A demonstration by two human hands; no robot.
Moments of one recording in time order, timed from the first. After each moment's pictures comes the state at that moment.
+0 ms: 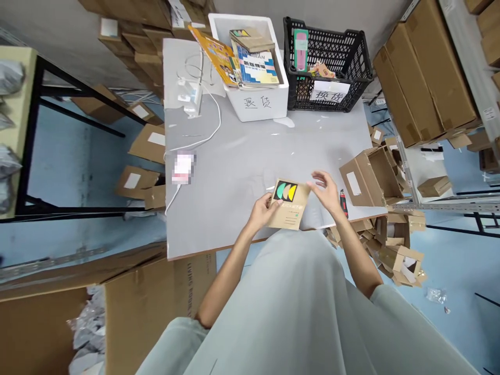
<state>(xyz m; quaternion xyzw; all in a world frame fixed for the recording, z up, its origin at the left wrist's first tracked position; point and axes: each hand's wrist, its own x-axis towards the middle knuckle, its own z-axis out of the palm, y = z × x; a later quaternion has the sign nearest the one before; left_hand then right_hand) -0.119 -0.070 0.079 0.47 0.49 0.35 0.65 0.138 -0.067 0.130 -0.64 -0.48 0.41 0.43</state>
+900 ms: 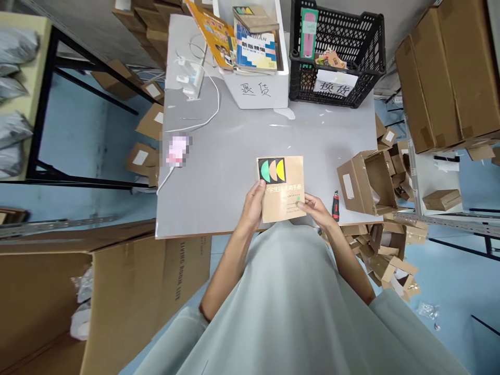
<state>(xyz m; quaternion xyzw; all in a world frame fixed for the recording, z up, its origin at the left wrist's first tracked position) -0.039 -0.077 0.152 0.24 0.54 0.46 0.66 0.178 -0.103 0.124 -0.44 -0.35 0.74 0.37</state>
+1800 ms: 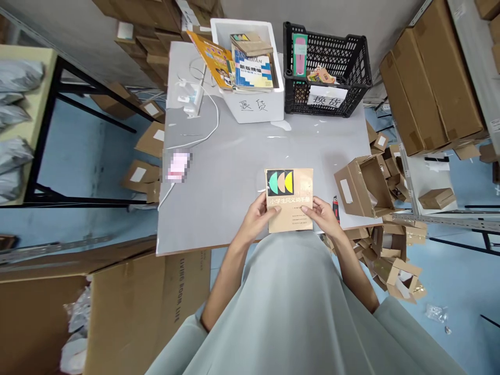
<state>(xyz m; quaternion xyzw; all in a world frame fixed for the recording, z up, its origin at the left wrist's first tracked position) -0.065 -0.080 0.178 0.40 0.48 0.37 0.69 0.172 -0.109 0.177 -0.52 -0.38 0.64 0.41</state>
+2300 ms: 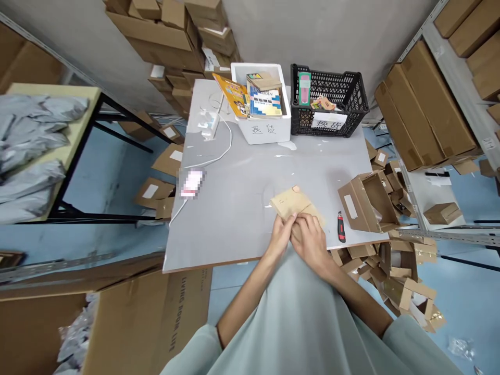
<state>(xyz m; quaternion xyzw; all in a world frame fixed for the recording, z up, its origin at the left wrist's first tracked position) -0.012 -0.094 0.169 0.23 0.50 0.45 0.70 0.105 -0.129 0.194 -0.63 -0.68 0.27 0.26</state>
